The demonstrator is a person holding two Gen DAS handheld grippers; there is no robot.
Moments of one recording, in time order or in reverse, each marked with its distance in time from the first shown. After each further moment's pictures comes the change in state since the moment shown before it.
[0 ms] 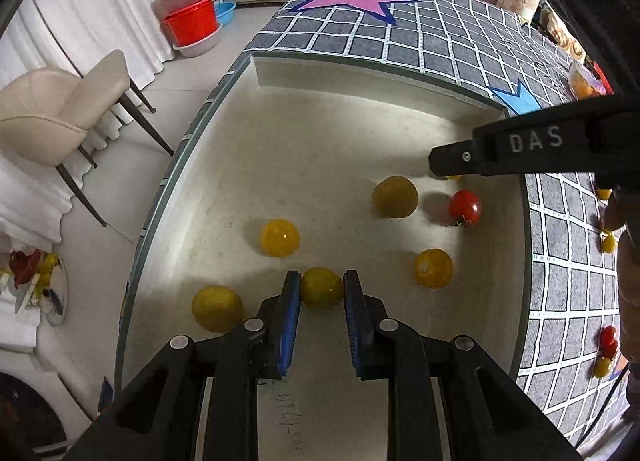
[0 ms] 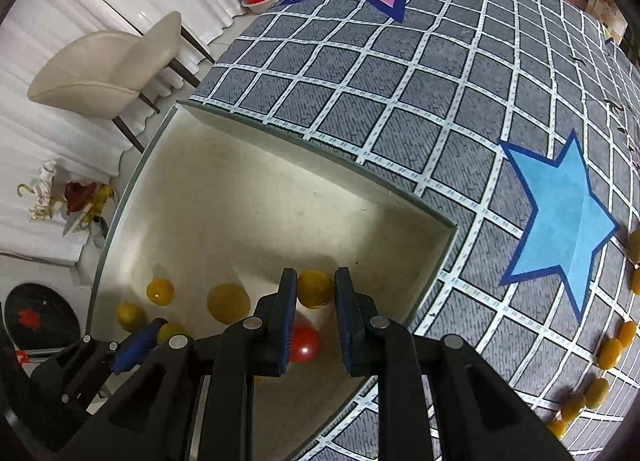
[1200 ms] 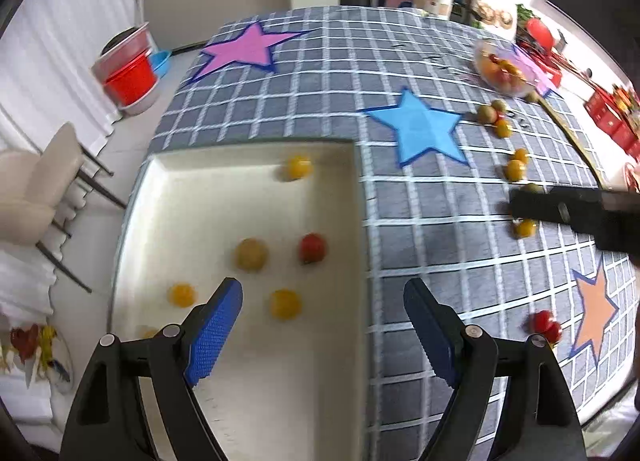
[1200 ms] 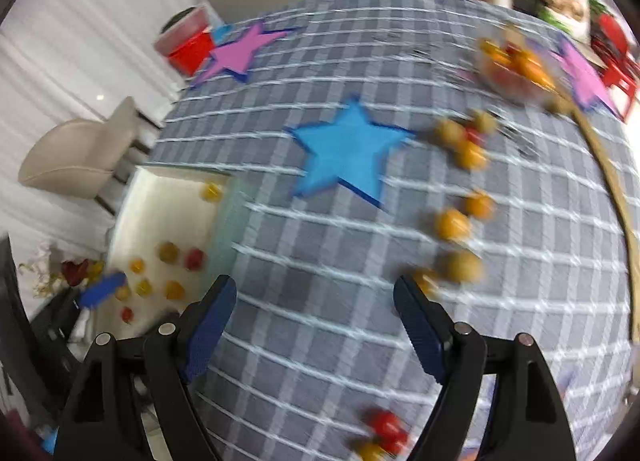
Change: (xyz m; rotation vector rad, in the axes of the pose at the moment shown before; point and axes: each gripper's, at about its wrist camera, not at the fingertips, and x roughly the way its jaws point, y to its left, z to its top) left arm -0.054 -0.088 0.018 0.224 -0.070 -0.101; right arm -0.127 -0.119 -0.109 0.263 -0.183 -0.065
